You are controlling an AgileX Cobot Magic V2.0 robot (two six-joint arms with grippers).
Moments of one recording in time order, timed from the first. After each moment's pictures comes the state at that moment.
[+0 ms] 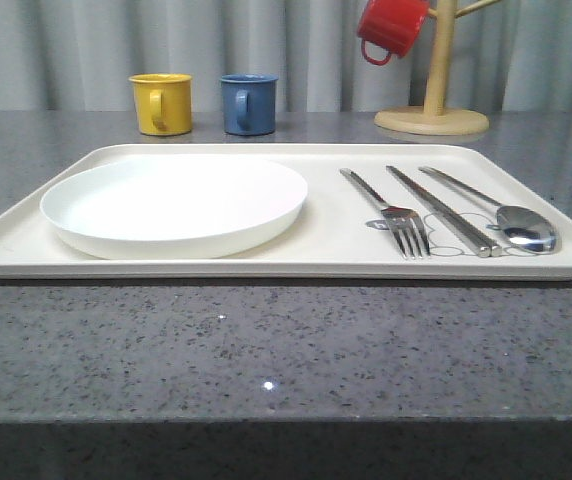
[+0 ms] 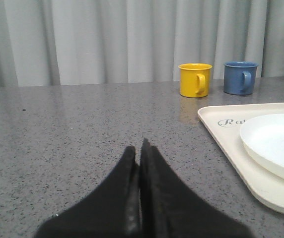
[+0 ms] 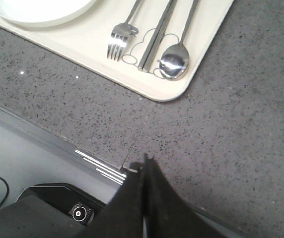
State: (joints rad) left arm -0.04 -0.01 0.01 0.01 0.03 0.04; right arm 0.40 0.54 -0.84 0.07 1.12 0.00
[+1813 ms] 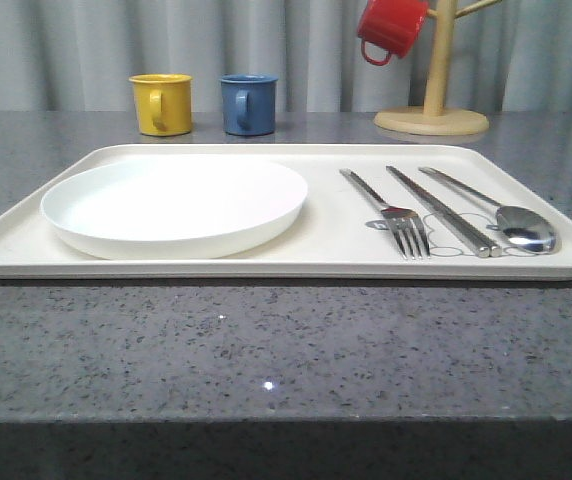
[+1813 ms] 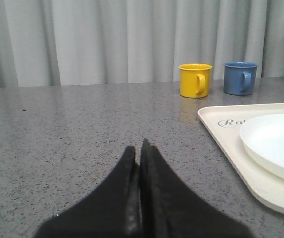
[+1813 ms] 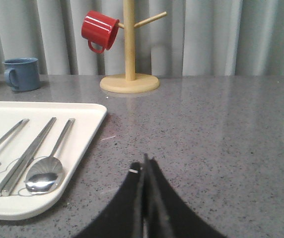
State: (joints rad) left arm -0.04 -0.01 0.01 0.01 0.03 0.04; right arm 0.02 -0.01 0.03 0.07 0.04 0.00
